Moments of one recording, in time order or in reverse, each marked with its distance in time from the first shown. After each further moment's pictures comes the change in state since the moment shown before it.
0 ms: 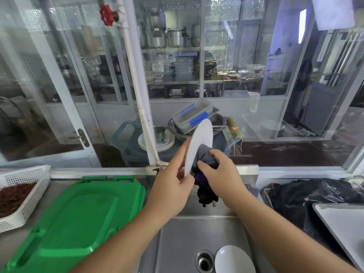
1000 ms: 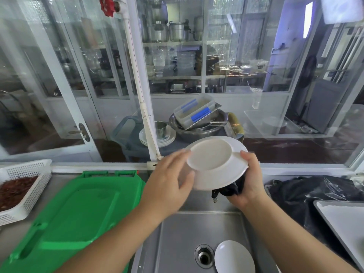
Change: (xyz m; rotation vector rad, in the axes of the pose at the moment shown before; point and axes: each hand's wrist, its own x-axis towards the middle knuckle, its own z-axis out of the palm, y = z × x) left_hand -0.004 -0.028 -0.011 0.497 -0.027 0.137; right_hand 0.002 0.040 -0.024 1.130 -0.199 0.377
